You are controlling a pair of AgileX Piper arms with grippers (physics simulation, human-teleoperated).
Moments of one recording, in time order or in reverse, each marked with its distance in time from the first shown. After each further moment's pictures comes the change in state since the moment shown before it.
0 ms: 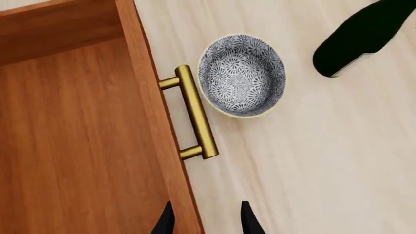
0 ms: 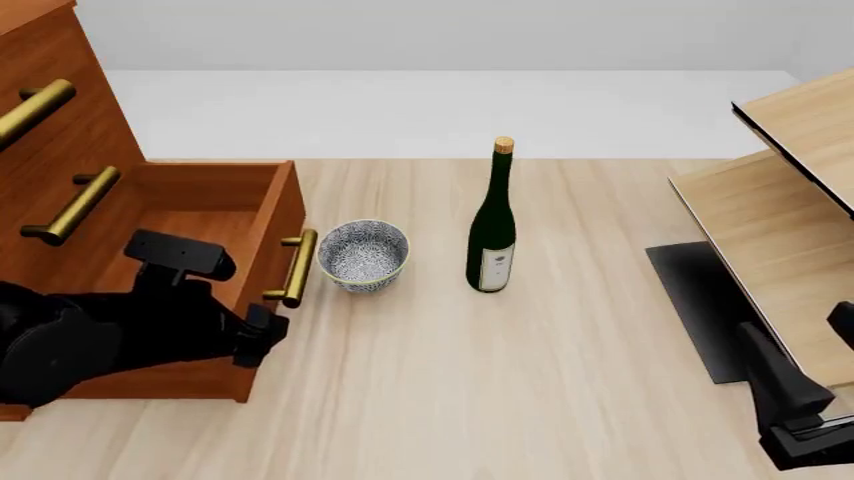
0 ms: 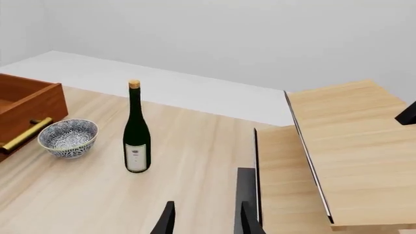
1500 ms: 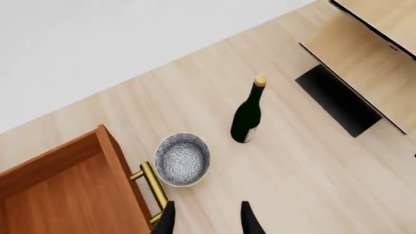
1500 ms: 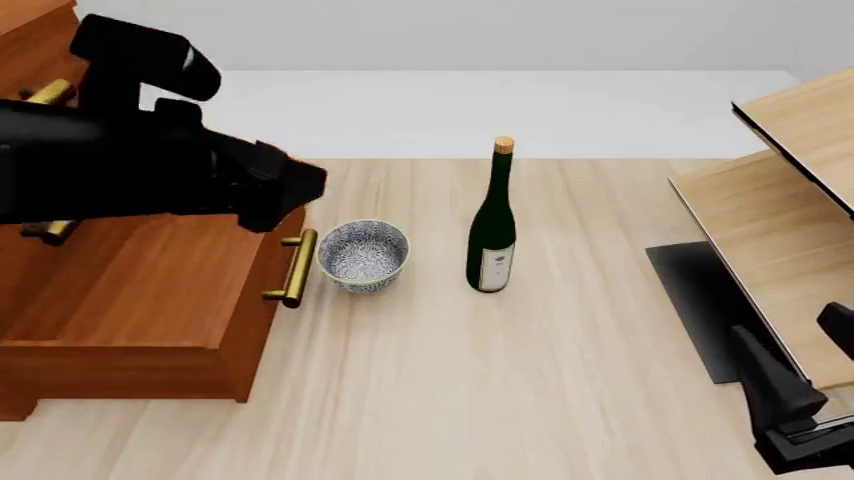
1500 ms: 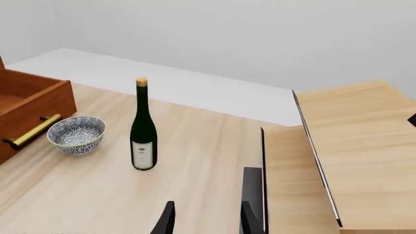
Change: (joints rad) left arm -0.186 -0.197 -0.443 0.348 0.102; right arm 0.030 0.011 0.000 0.000 0.003
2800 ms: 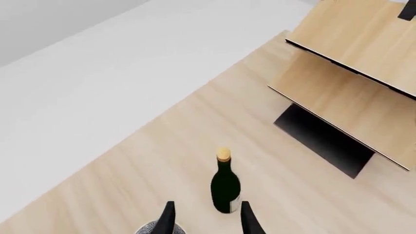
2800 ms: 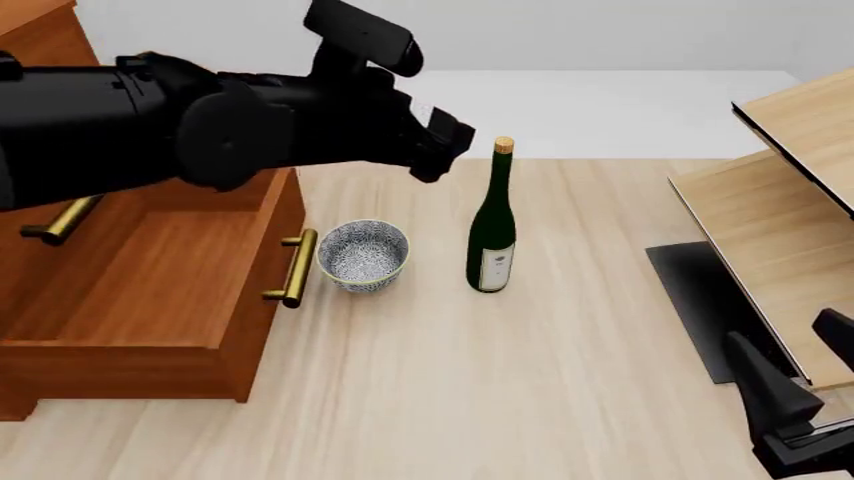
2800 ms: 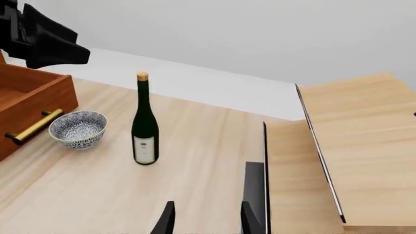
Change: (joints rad) left arm -0.123 0.455 -0.264 -0.332 0.119; right arm 0.004 -0.008 0.000 0.033 0.007
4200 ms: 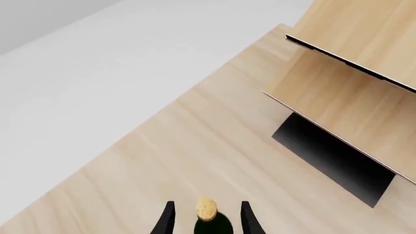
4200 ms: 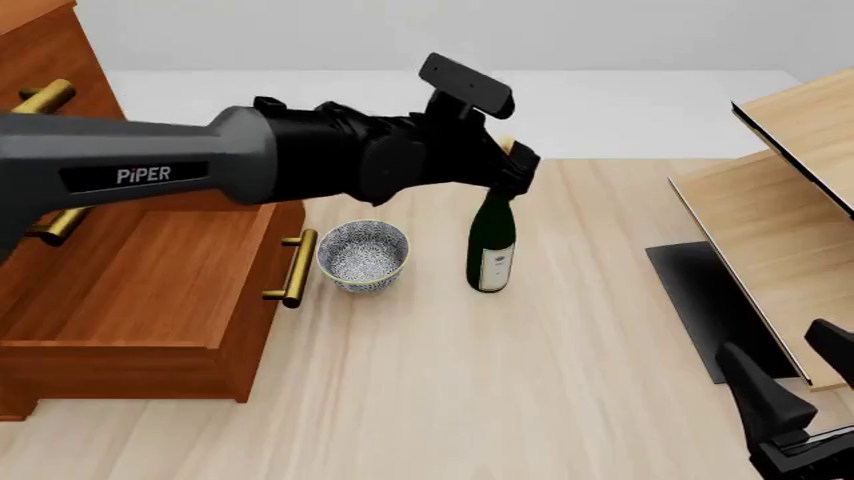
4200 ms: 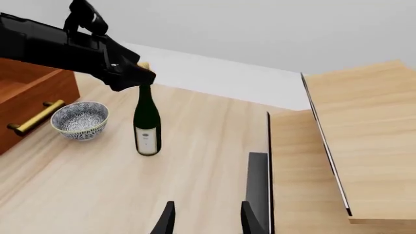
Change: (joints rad) left arm -0.040 0.388 -0.265 -0.101 -0.008; right arm 0.006 -0.012 0.000 0.058 0.012
